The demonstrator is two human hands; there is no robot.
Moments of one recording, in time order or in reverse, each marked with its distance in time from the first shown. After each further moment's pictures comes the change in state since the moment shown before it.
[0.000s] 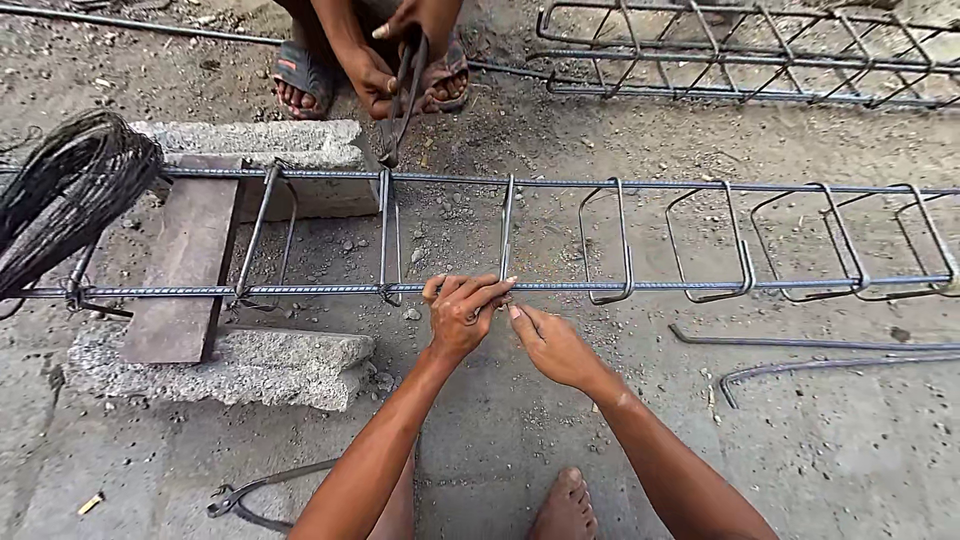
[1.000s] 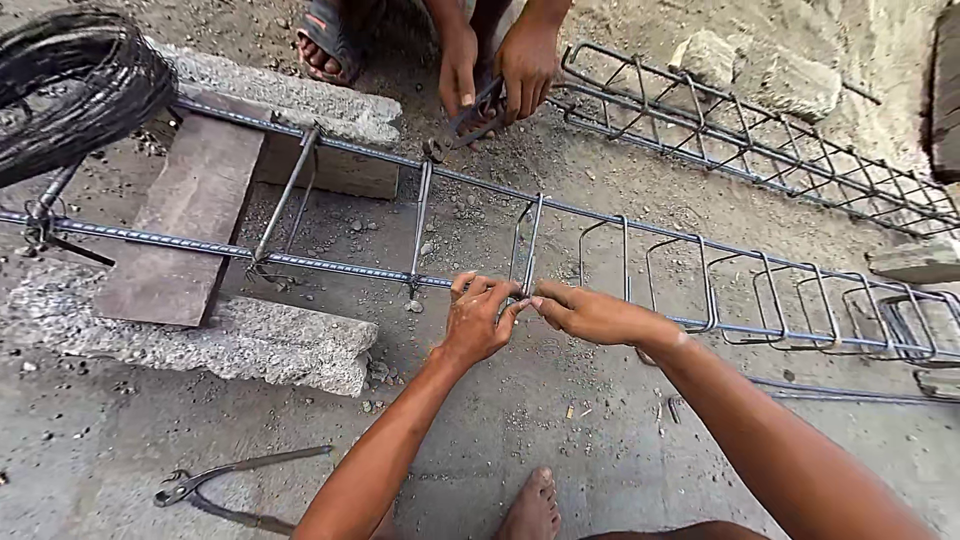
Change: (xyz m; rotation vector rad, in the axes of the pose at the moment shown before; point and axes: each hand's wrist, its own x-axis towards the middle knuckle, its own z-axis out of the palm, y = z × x) left_hand 0.005 0.012 -0.007 -0.116 -0.032 -0.079; right_hand 0.036 -0.034 -0.075 -0.254 -0.387 0.052
